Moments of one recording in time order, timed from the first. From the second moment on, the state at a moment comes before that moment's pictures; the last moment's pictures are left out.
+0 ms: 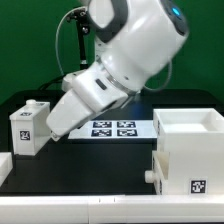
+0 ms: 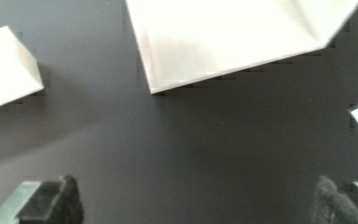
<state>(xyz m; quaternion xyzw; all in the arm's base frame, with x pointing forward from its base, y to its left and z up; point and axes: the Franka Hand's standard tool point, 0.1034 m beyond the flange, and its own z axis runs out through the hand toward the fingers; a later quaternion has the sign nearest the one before) 0.465 -0.098 0.041 0.78 0.49 -0.32 0.22</state>
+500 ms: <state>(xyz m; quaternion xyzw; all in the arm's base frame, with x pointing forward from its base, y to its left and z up) 0.443 -0.134 0.035 0.75 0.52 -0.32 0.23</state>
